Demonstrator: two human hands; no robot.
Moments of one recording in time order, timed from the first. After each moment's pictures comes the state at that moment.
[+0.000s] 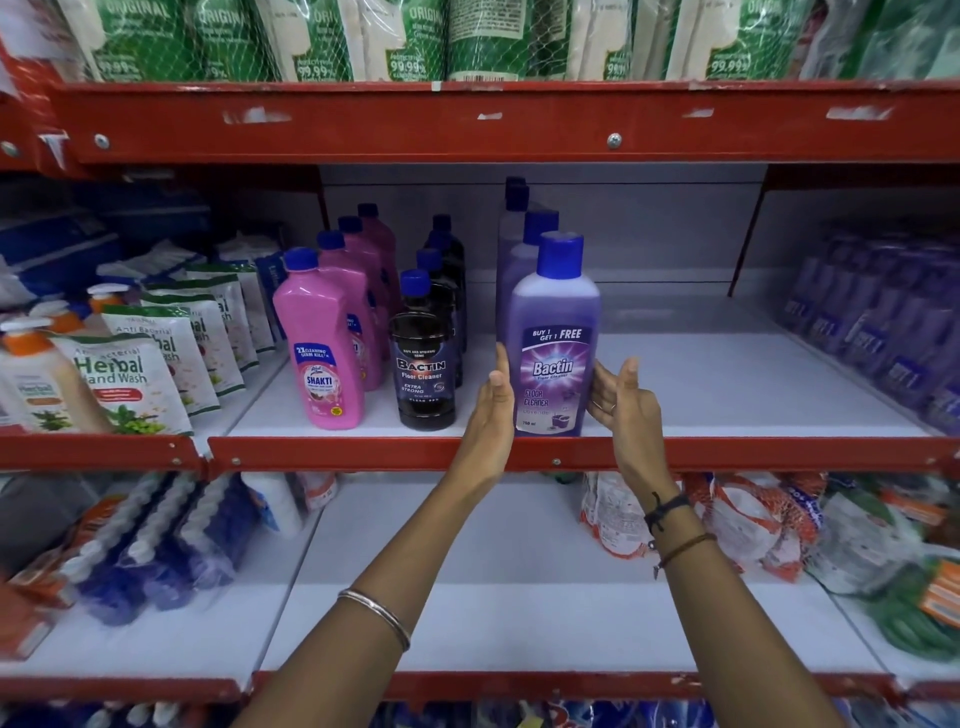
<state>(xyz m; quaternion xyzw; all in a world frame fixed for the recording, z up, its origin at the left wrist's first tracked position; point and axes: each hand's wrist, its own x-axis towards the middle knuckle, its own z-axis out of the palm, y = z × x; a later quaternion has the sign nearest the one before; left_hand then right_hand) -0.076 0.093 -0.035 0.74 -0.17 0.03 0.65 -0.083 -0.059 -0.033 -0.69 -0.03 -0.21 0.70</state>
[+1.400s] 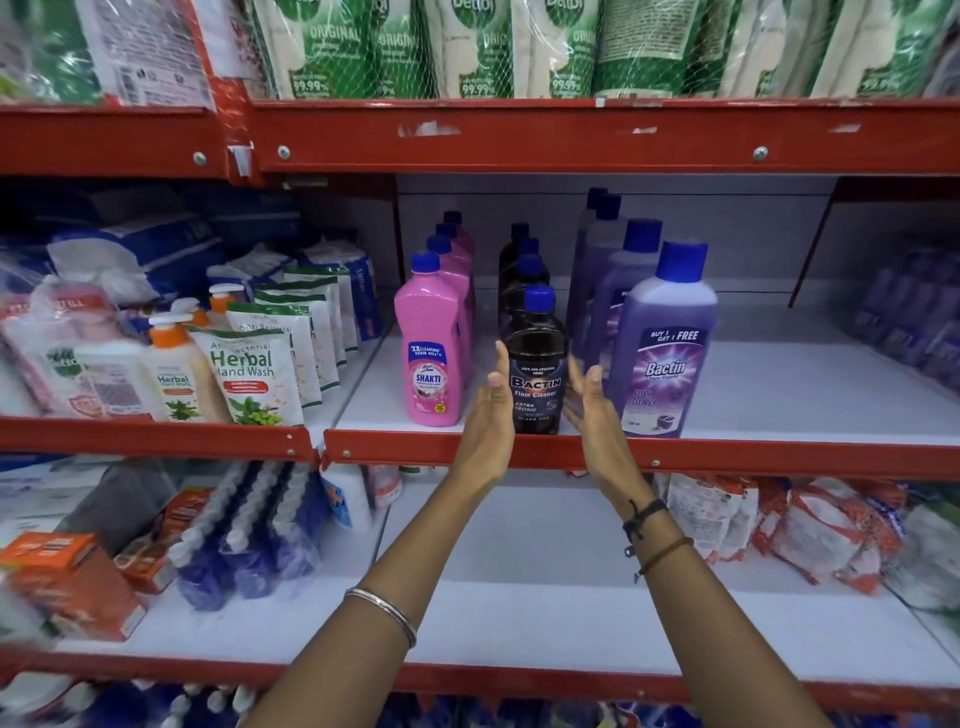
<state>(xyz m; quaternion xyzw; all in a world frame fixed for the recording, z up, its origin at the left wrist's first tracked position) -0.086 0.211 -0.029 0.78 -0.16 0.09 0.60 -0.081 0.081 -0.039 -0.75 -0.07 -0.13 0.65</state>
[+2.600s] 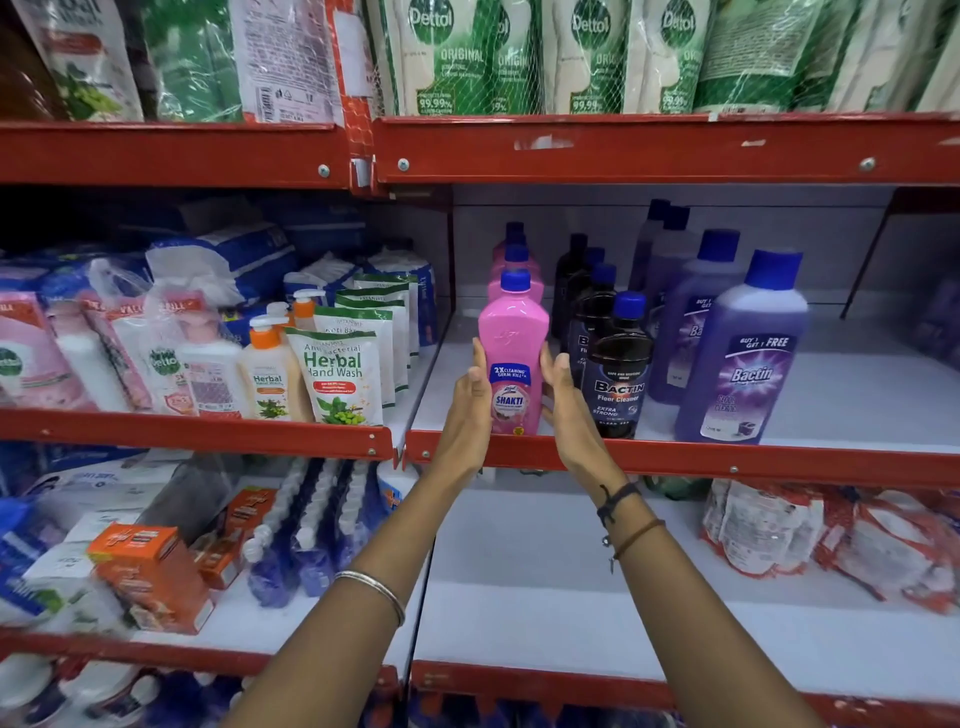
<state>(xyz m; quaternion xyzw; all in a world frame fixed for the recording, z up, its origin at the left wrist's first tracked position) -0.073 0.322 -0.027 0.75 -0.14 0.11 0.64 -0.087 0.200 -0.009 -0.72 -0.14 -0.09 0.67</state>
